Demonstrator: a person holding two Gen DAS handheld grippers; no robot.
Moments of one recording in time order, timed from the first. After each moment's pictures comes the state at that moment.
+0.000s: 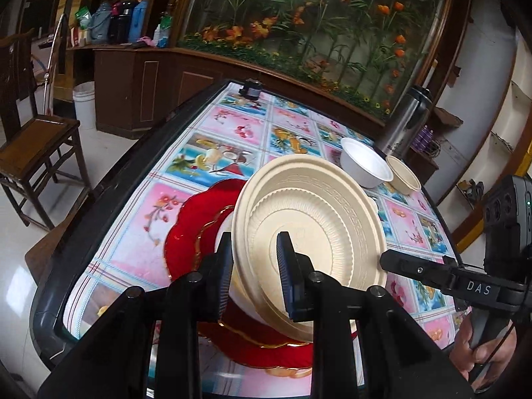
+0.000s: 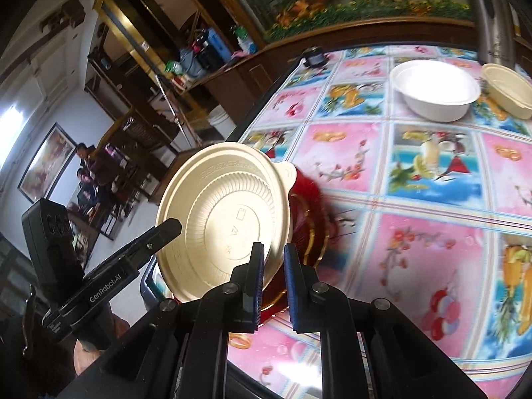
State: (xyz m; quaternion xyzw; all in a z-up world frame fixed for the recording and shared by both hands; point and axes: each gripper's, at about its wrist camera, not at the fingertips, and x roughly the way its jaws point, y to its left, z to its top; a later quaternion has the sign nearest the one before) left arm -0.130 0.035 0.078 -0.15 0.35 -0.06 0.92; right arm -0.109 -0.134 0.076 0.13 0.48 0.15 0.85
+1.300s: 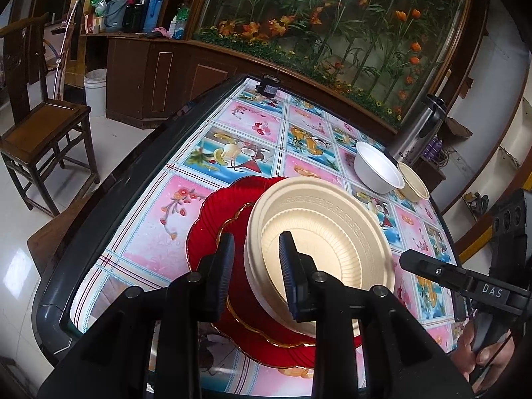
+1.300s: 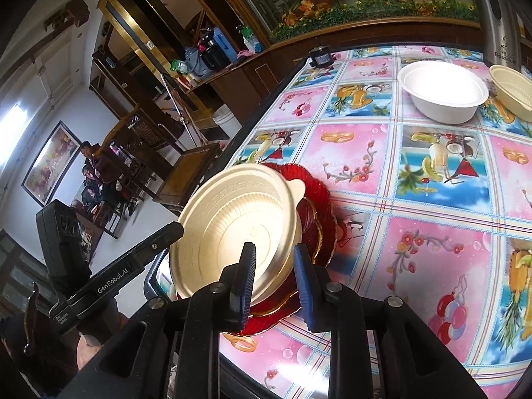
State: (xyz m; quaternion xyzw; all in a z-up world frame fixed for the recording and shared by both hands) left arm -0.129 0.052 0.075 -0.18 0.36 -0.04 0.91; right arm -0.107 -0.135 0.080 0.13 0.47 0.16 0.86
